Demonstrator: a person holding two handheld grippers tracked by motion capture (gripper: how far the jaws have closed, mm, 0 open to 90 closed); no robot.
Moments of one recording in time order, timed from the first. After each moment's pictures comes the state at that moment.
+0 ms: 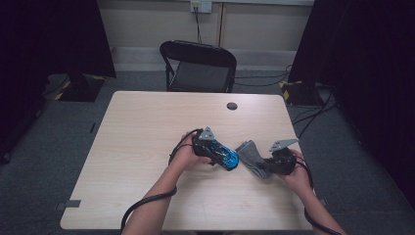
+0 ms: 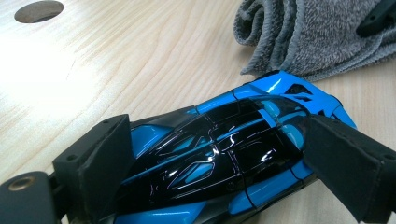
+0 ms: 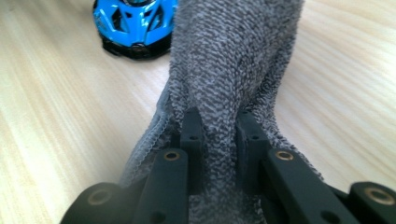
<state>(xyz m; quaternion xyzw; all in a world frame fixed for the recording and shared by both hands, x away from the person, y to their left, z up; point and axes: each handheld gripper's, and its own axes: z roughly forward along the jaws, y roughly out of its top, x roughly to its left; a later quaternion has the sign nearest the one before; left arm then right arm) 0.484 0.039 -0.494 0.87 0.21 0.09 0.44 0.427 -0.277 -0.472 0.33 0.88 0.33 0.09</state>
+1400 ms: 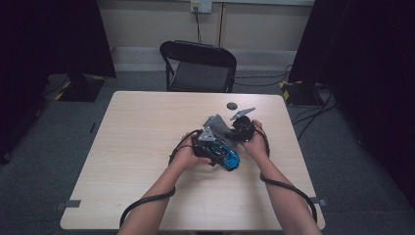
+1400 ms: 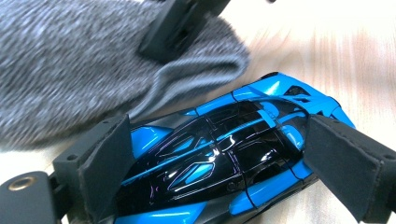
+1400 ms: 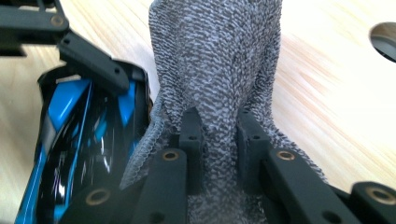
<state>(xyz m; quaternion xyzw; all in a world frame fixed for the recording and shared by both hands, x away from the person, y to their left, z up) 0.482 0.039 -0.497 0.86 0.20 0.09 0.46 0.536 -0.157 -0.462 0.32 0.88 0.33 0.12</state>
